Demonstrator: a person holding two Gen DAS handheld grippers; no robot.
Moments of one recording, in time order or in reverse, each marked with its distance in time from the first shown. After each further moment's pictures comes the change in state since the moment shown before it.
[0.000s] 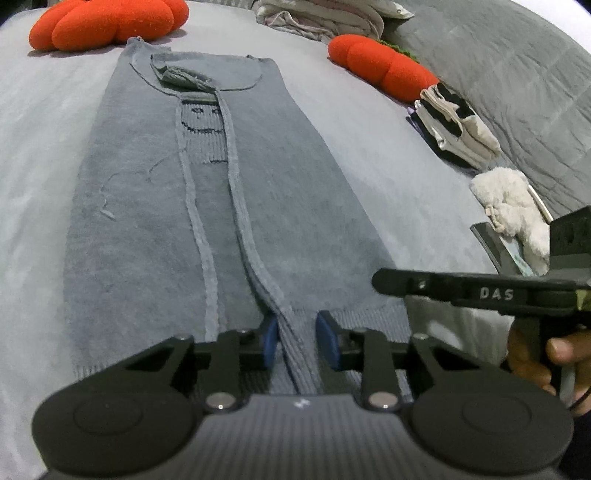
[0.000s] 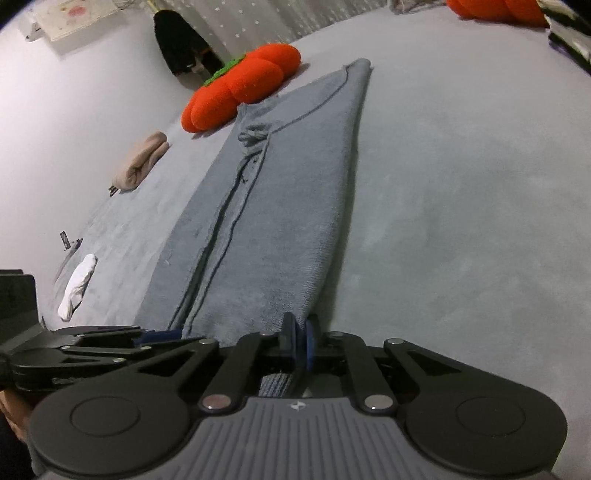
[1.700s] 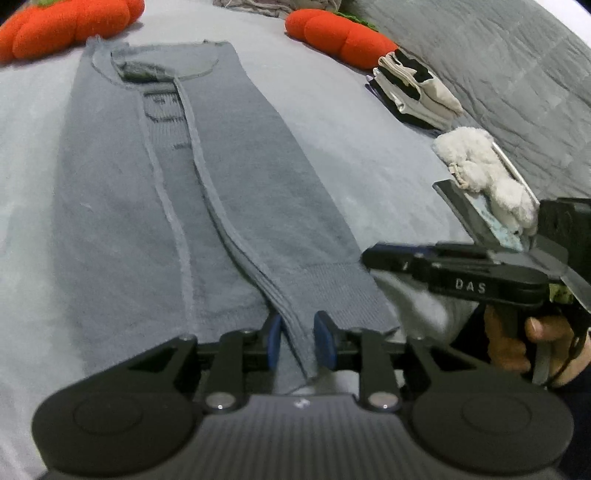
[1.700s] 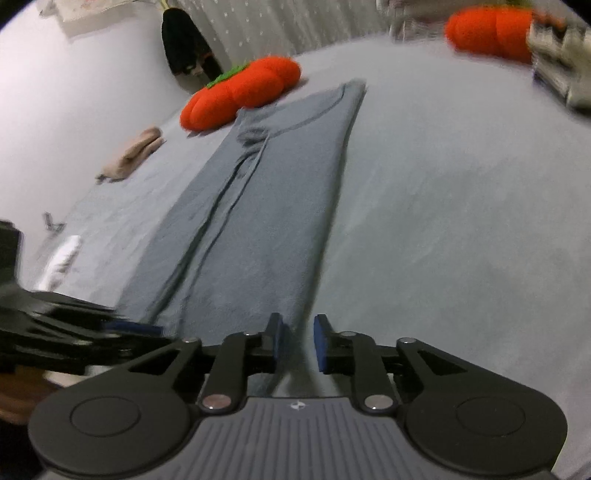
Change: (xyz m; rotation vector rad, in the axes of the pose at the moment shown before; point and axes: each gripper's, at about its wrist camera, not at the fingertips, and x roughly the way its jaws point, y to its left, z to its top) left arm -0.026 -0.011 -0.005 0.129 0.078 -0.053; right arm -0.032 0.015 -0.031 -0.117 -0.074 -0.137
